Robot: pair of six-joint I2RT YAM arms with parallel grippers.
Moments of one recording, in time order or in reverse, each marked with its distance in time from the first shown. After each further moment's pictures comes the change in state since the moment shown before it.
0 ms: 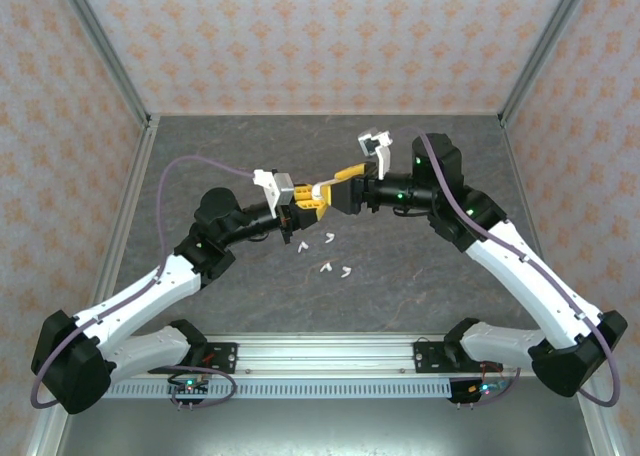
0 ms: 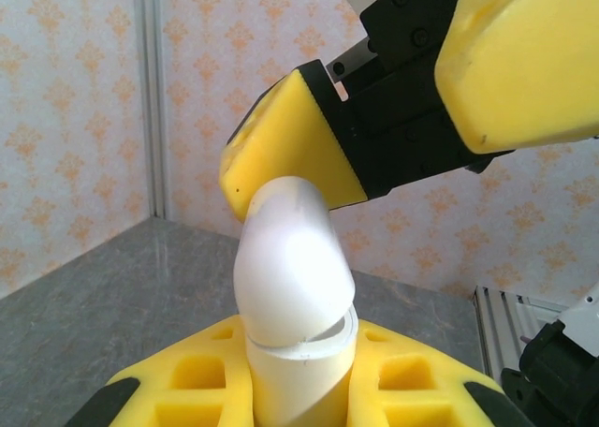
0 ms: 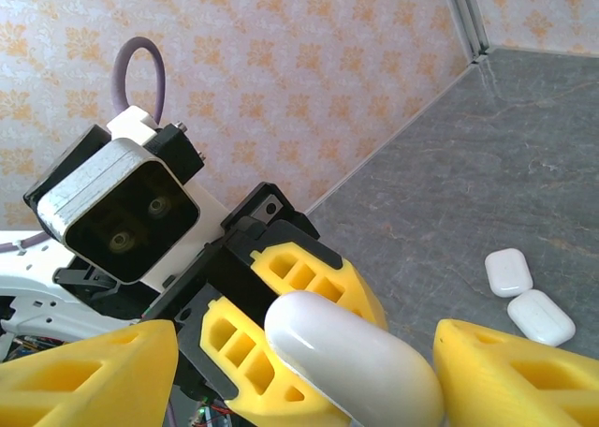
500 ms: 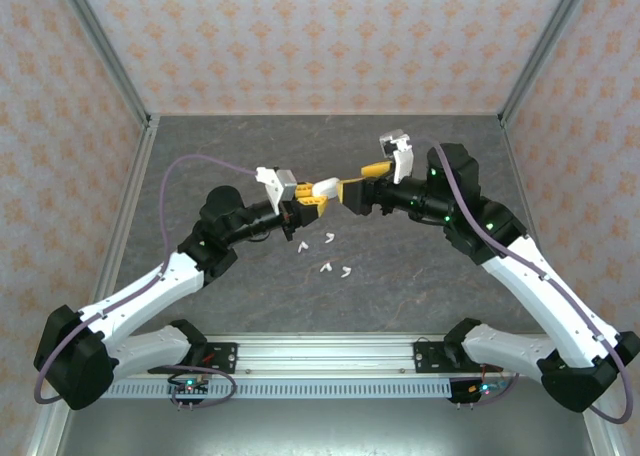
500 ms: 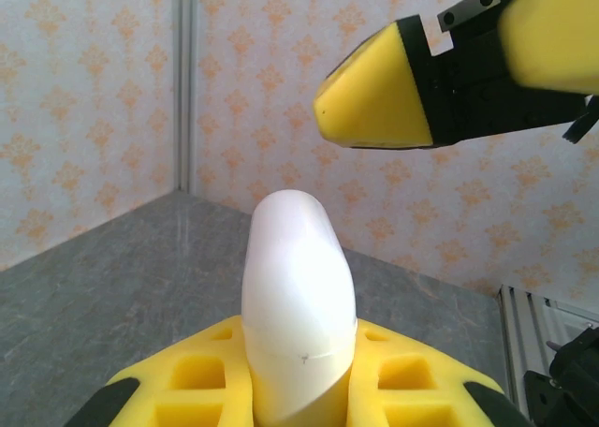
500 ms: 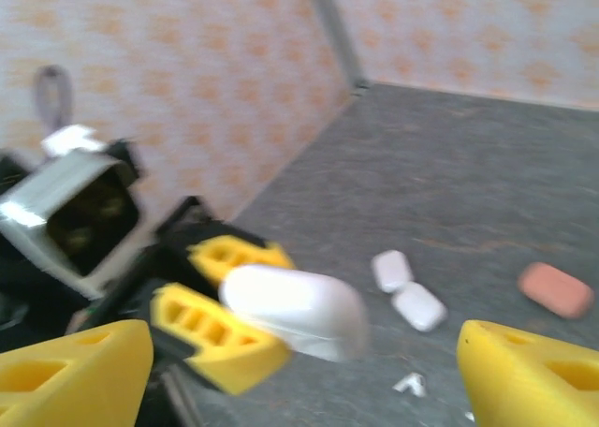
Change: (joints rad) left arm 0.001 0.029 0.000 -0.031 -0.073 -0.018; right arm 0.005 -0.092 -0.011 -0.122 0.329 -0.047
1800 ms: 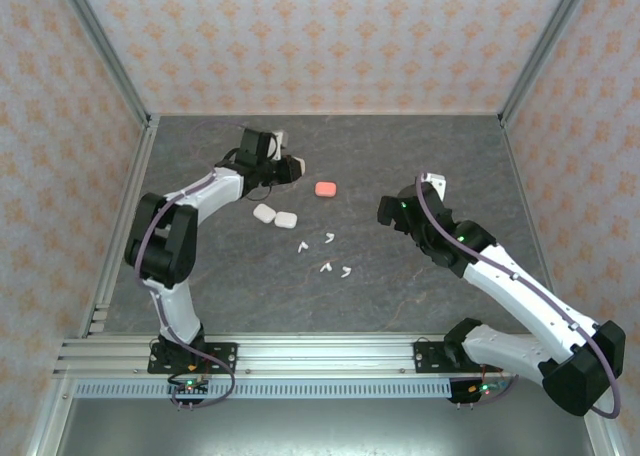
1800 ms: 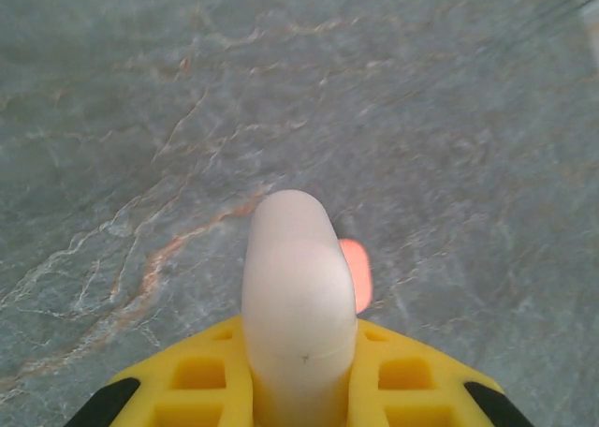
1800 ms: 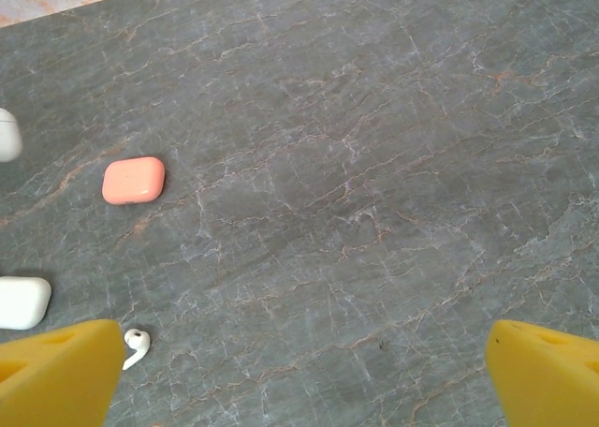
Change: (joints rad) left arm 0.316 0.801 0.597 -0.593 -0.140 -0.304; right arm -0.013 -0.022 -0.336 -0.146 0.718 0.292
